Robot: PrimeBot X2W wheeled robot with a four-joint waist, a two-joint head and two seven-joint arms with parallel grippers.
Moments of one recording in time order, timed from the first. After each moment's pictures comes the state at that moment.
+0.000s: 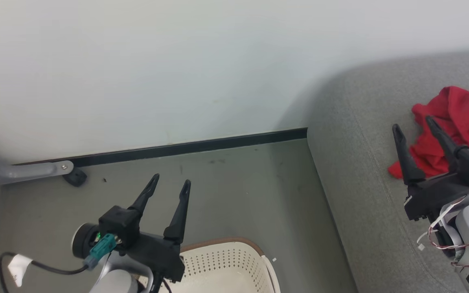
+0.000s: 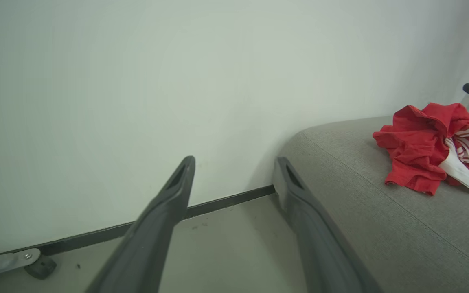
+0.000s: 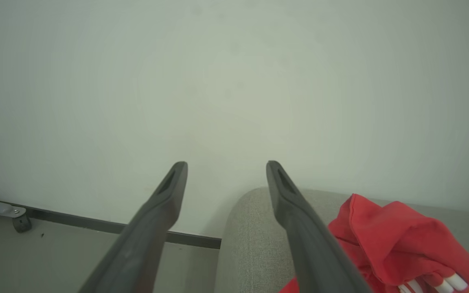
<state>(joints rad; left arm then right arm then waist) -0.42 0.23 -0.58 0.32 -0.60 0.10 -0.24 -0.60 -0.41 0.41 0.51 0.38 0.04 -0.26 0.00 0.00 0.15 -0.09</state>
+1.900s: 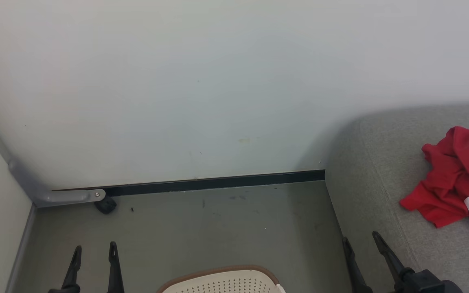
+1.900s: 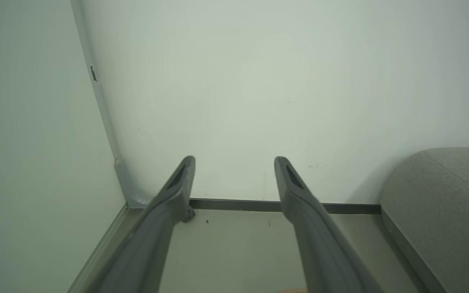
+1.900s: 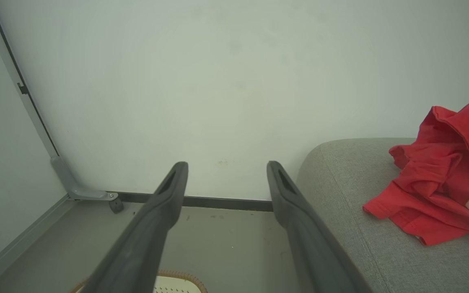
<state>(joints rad) 0.01 0.12 -0.10 0.18 -0.29 0.12 -0.25 -0.06 -0.22 0.39 0.16 0.31 -0.12 -0.26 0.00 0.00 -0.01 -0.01</state>
